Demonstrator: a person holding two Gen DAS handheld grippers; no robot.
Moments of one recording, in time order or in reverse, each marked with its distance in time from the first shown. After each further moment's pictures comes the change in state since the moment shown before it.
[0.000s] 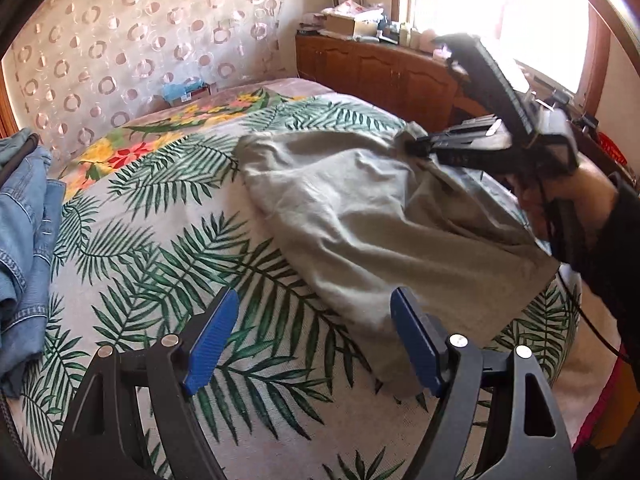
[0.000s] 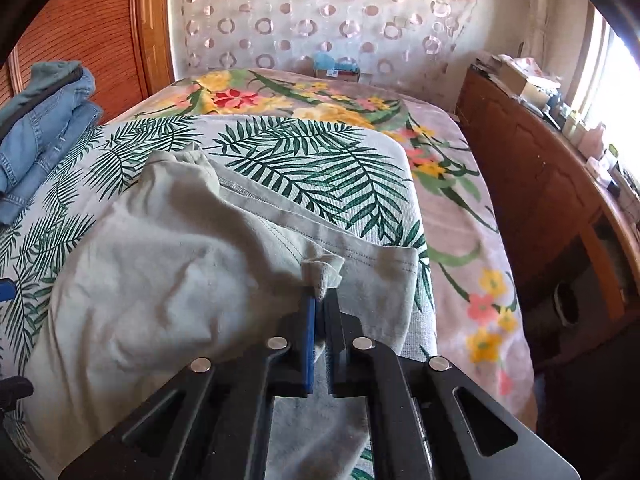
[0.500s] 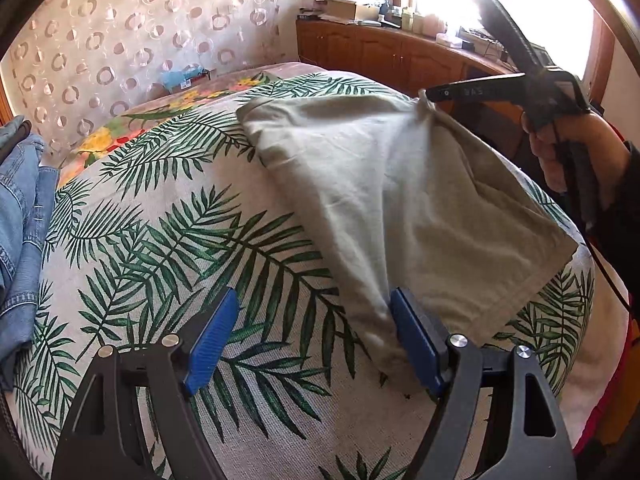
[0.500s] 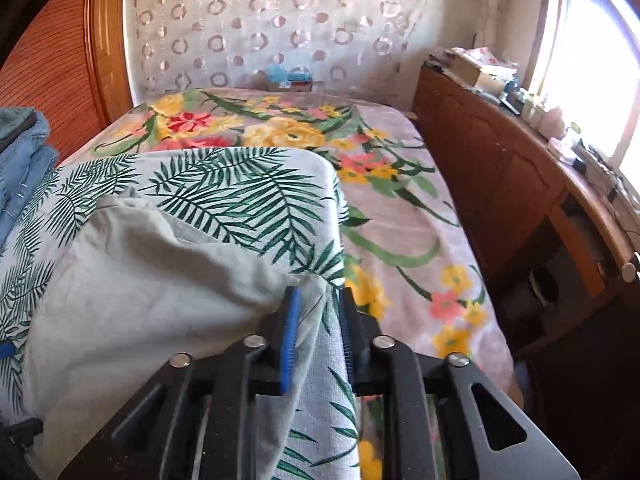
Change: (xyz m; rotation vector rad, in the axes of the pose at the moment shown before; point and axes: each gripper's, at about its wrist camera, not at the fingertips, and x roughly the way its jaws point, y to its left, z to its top) left arm 0.014 -0.006 -0.011 0.006 0.046 0.014; right arm -0.005 -0.025 0.011 0.118 -0.033 -0.118
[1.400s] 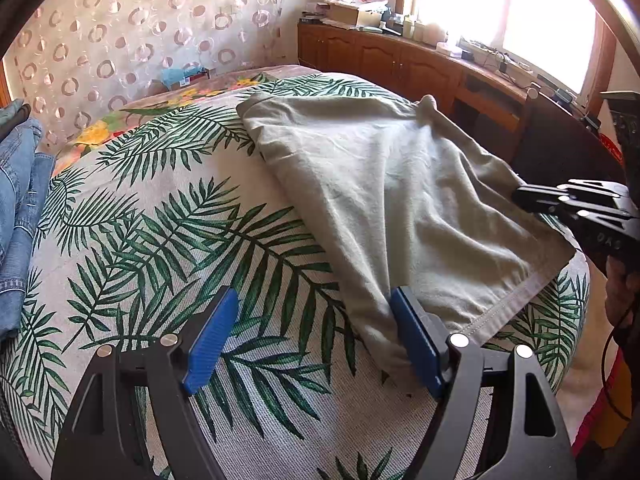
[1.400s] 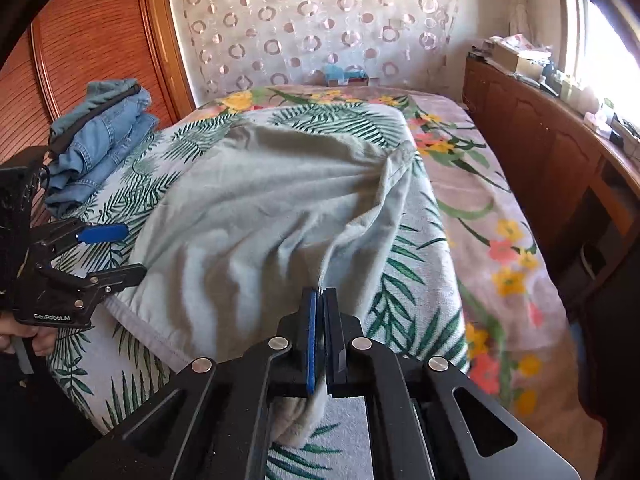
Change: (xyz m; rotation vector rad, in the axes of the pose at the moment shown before) left arm 0.001 0.006 -0.007 -0.038 -0.020 -0.035; right arm -0.108 0.008 -0.105 0.016 -0.016 0.244
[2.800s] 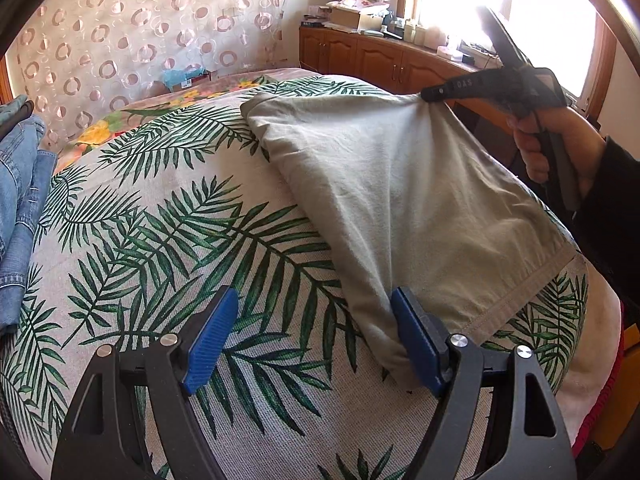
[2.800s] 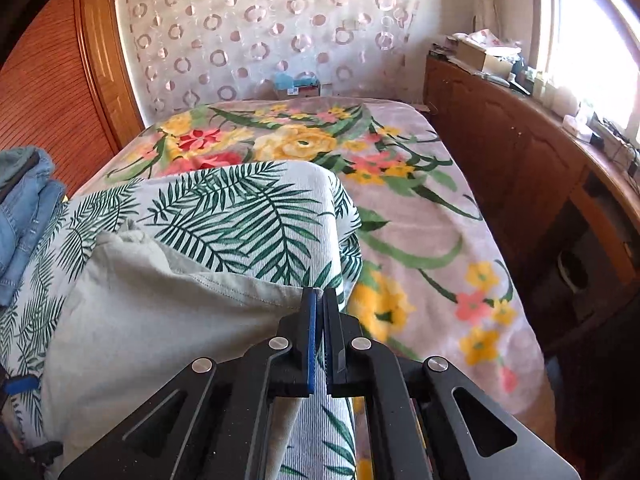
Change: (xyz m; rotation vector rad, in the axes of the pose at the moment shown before) left arm -0.001 0.002 -0.002 -0.005 -0.009 0.001; right arm 0.088 -0.061 0.112 0.073 0.005 -0.128
